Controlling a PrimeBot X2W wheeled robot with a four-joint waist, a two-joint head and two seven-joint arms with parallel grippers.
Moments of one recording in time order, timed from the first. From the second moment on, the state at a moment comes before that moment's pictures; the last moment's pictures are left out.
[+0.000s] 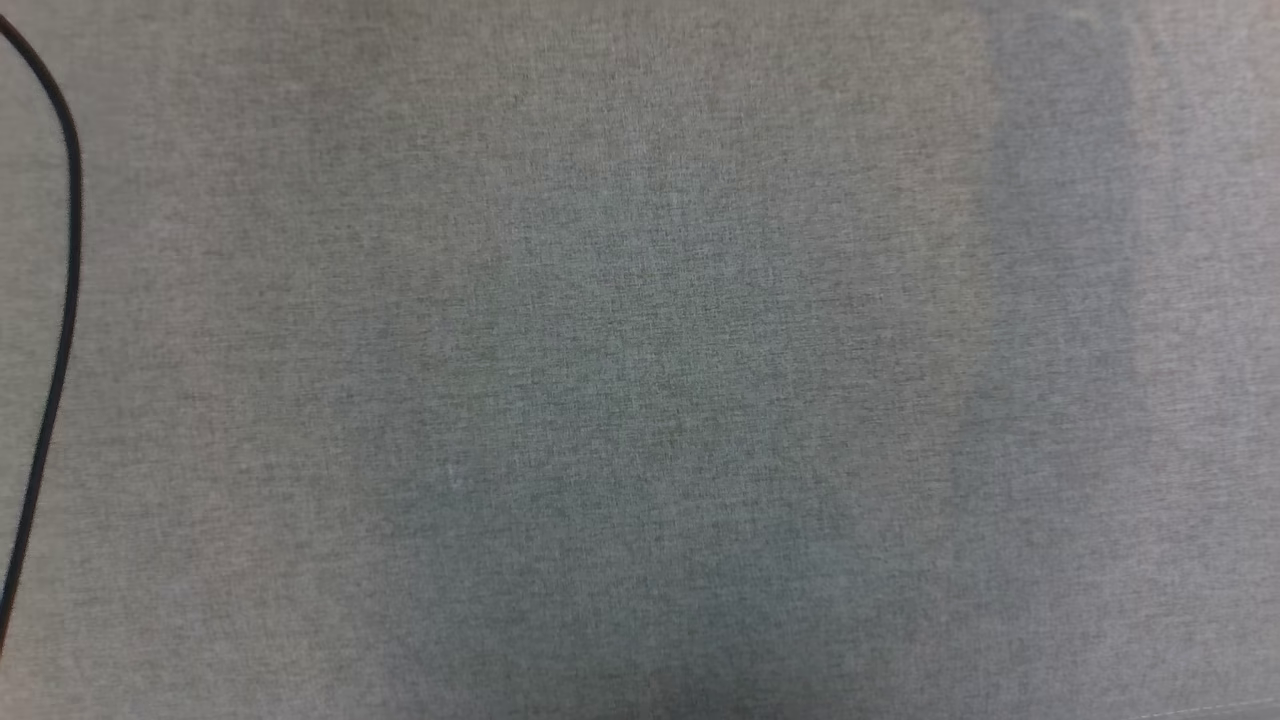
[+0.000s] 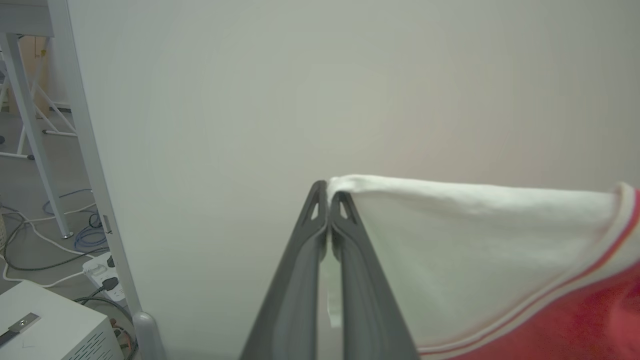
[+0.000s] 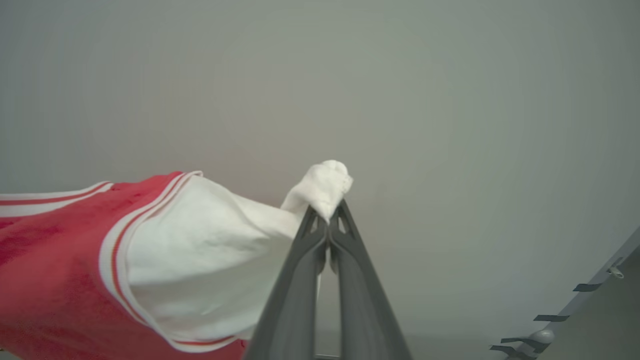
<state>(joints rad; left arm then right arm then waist) -1.68 0.42 -0.41 0.95 -0.67 0.04 -0.19 -1.62 -0.22 -0.04 0.86 0.17 0.13 0.06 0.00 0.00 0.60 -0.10</state>
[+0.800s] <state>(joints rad) -1.01 0.34 -0.31 0.89 -0.77 -0.12 -0.26 -1.01 -0.28 0.29 0.81 0.58 0.13 -0.12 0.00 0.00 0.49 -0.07</state>
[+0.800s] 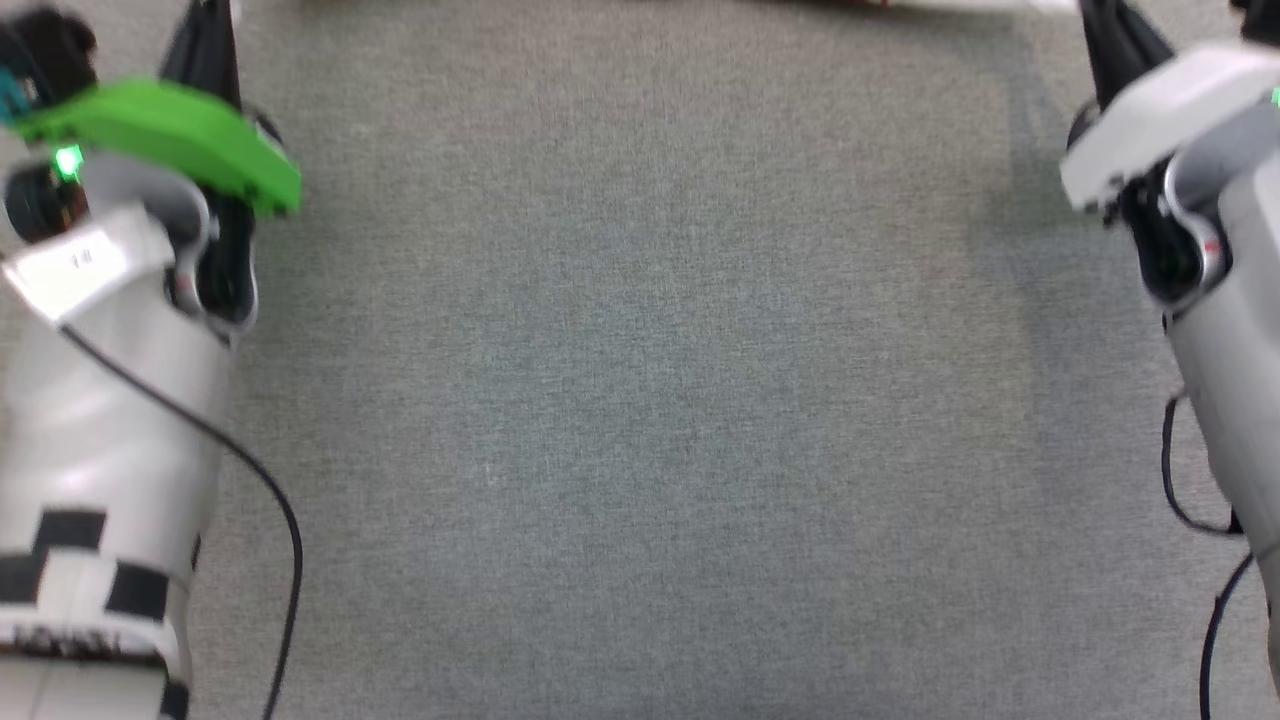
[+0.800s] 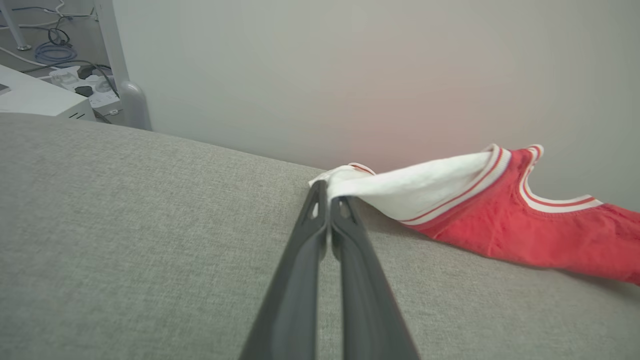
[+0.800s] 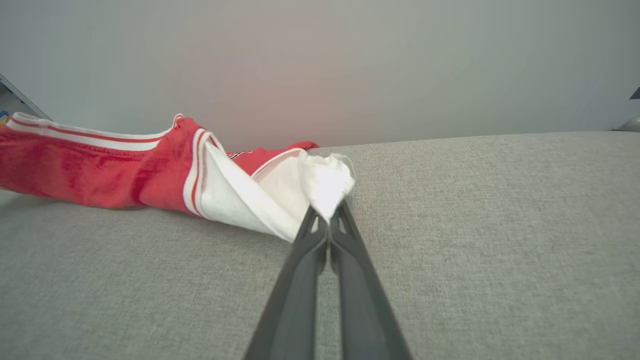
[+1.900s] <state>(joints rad) 0.21 0.30 -0.17 0.25 -0.62 0.10 -0.22 0.26 -0.11 -0.19 0.13 0.41 0.13 0.28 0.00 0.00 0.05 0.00</state>
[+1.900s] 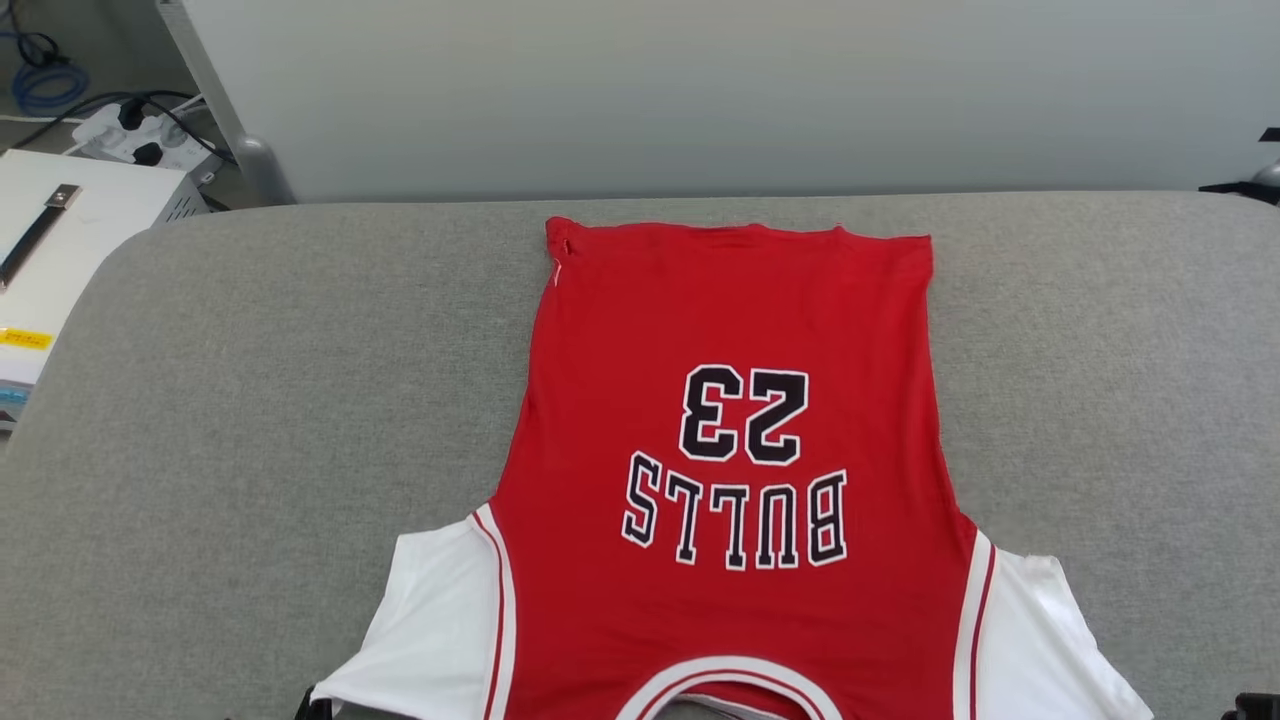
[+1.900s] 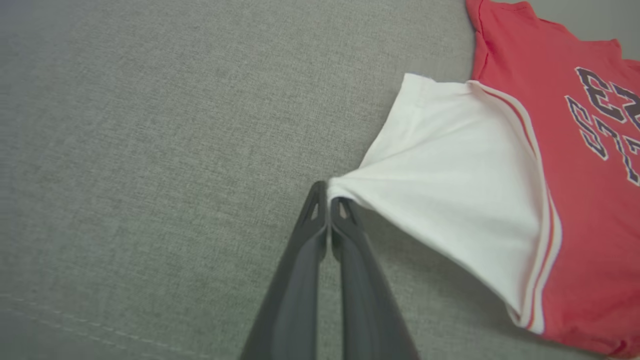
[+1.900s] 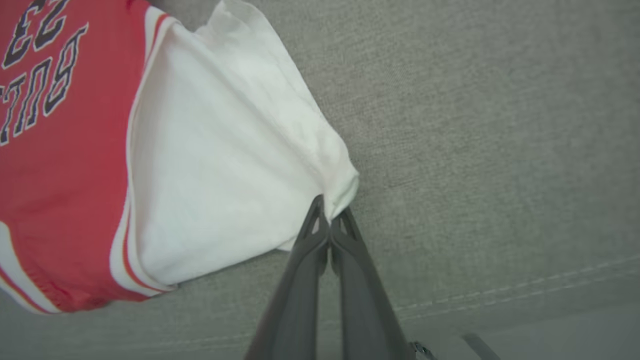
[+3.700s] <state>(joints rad) -0.16 0.07 -0.35 0.03 -0.40 -0.03 -0.26 -1.18 -0.49 -0.16 1.04 0.22 0.13 0.70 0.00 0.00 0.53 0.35</state>
